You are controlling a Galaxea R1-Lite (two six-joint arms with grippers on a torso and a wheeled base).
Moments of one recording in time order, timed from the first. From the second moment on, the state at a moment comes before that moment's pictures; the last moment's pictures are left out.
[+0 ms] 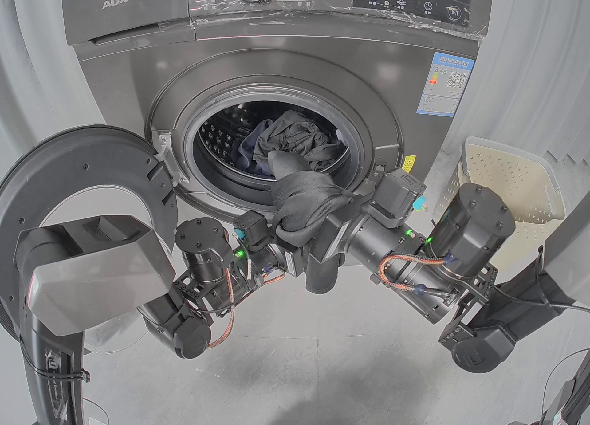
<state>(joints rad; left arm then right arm) -0.57 2.28 -0.86 -1.55 -0.18 -0.07 0.84 1.96 -0.80 -1.46 -0.05 0.15</state>
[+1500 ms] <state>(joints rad) -0.55 1.75 -0.50 -1.55 -0.17 -0.19 0.76 1.87 -0.55 -1.54 -0.04 0.18</state>
